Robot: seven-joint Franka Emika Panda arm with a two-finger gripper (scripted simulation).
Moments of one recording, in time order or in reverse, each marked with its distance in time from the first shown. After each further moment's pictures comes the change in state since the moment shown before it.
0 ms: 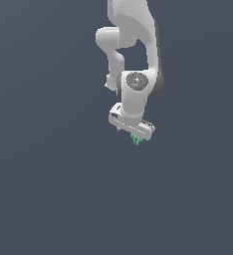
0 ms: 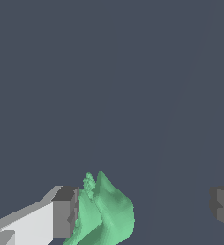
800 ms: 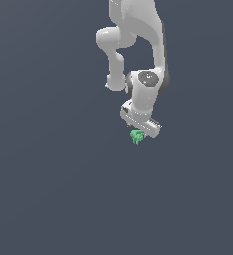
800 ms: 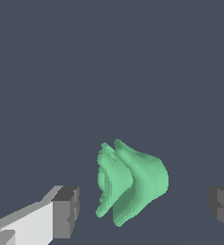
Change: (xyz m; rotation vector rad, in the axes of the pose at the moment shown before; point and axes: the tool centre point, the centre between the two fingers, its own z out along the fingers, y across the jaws) arm -0.049 -0.026 0.014 0.024 0.014 0.243
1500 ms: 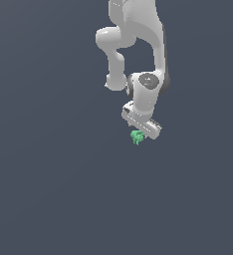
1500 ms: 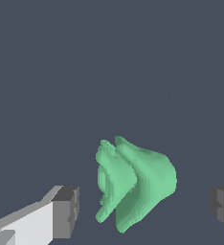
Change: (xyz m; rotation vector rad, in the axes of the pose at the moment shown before) arm -0.006 -0.001 0.012 0.004 0.002 0.029
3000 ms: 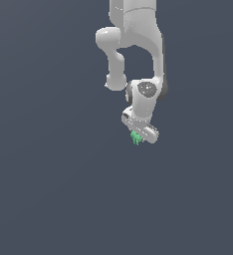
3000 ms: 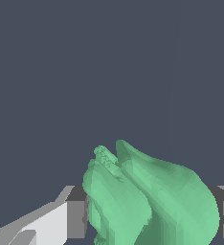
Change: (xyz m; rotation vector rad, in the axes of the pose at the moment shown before) arm 0.005 -0.002 0.028 0.001 0.000 0.002
